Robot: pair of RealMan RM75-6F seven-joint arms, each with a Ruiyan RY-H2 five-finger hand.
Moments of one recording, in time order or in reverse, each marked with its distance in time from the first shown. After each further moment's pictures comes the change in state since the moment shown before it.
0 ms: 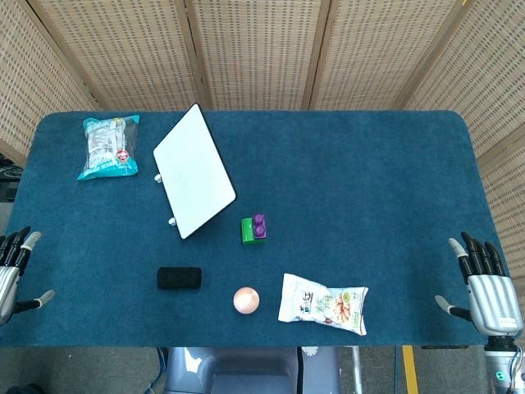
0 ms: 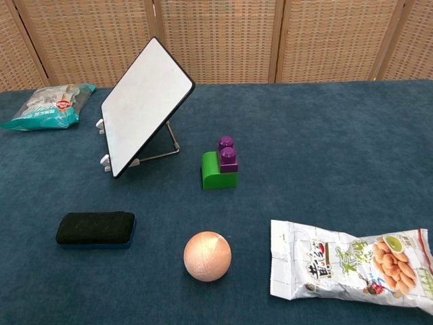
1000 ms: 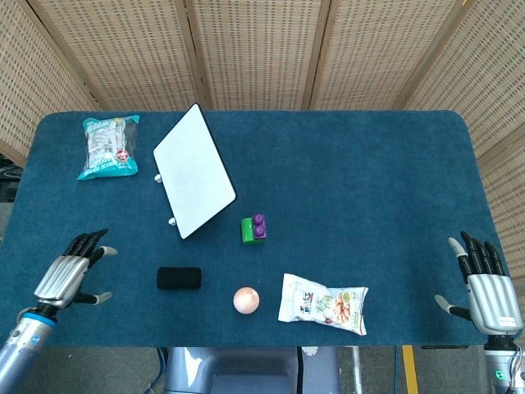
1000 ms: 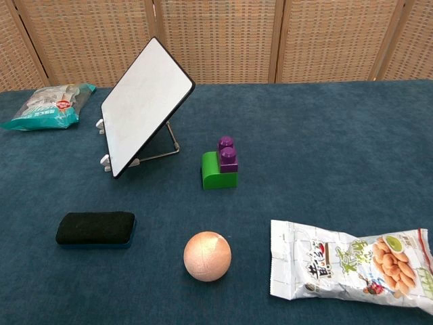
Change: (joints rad) left arm -0.196 -0.036 -0.007 -0.126 -0.004 -0.337 -0.034; right arm 0.004 0.002 0.002 -0.003 0.004 -0.008 0.002
